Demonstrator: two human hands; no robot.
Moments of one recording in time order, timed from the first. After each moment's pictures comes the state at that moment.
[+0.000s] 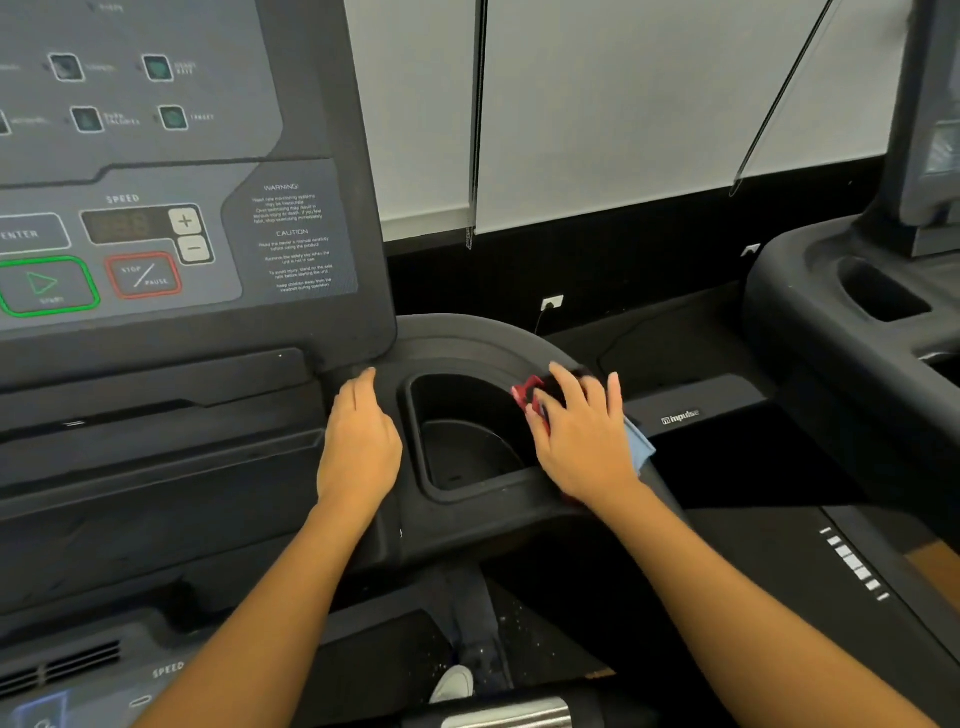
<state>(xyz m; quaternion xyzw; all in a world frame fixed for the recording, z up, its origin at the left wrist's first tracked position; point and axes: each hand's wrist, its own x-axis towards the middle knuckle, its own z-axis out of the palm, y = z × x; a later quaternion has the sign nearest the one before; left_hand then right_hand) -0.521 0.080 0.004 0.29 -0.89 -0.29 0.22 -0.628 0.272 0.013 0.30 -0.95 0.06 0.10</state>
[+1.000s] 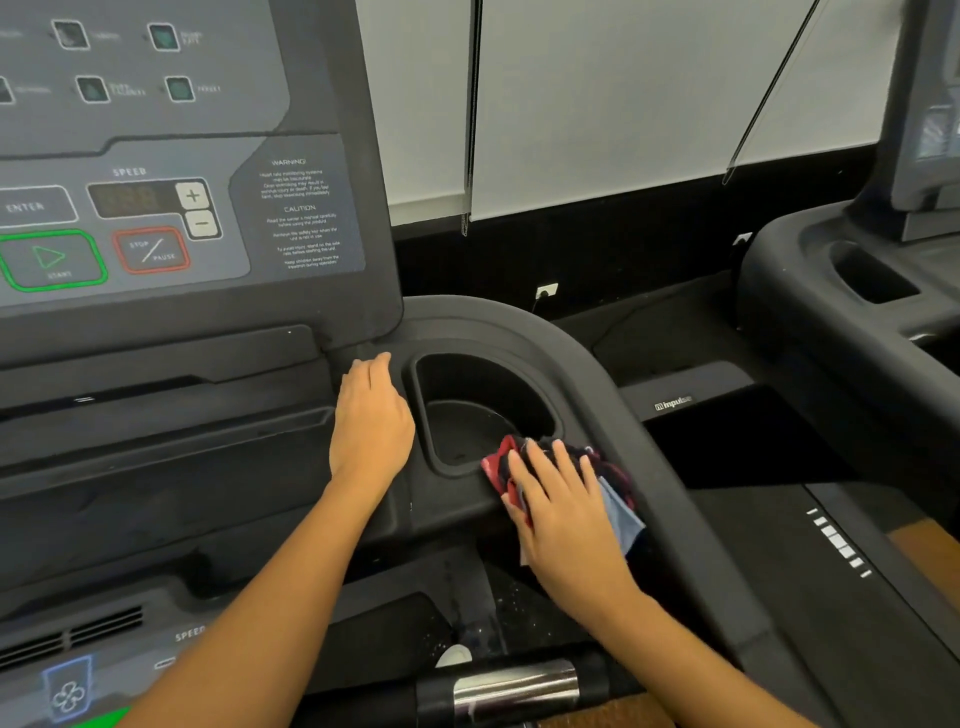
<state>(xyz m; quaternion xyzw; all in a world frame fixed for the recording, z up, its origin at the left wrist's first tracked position) -0.522 0.081 0.002 0.27 -0.91 -0.25 0.19 -0.529 0.293 -0.008 0.33 -0.94 0.05 0.09</state>
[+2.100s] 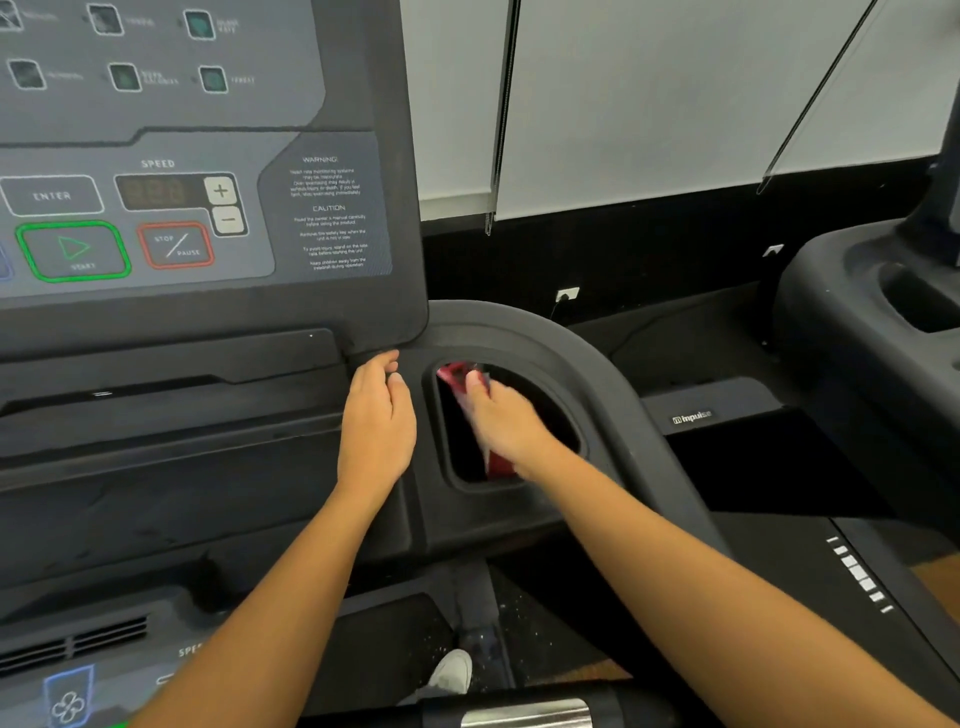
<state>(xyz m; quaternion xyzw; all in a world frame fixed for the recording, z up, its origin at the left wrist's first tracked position) -0.521 0.072 0.010 0.30 -0.82 -0.42 0.27 -0.603 0.176 0.025 0.17 -0.85 0.43 -0.27</state>
